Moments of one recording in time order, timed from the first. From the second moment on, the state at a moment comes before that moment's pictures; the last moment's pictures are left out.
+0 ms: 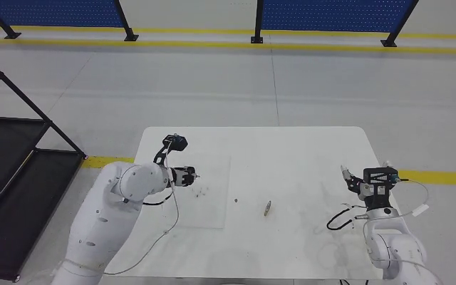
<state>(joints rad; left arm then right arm) 1.39 -1.08 -1.46 -1.92 0.62 0.08 -1.24 -1.73 -1.15 1.60 -1.80 -1.33 0.00 0.00</state>
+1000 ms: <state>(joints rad) 1.49 -1.05 -1.70 -1.56 -0.56 -0.41 -1.41 -1.73 -1.15 1.60 -1.80 -1.33 0.00 0.00</state>
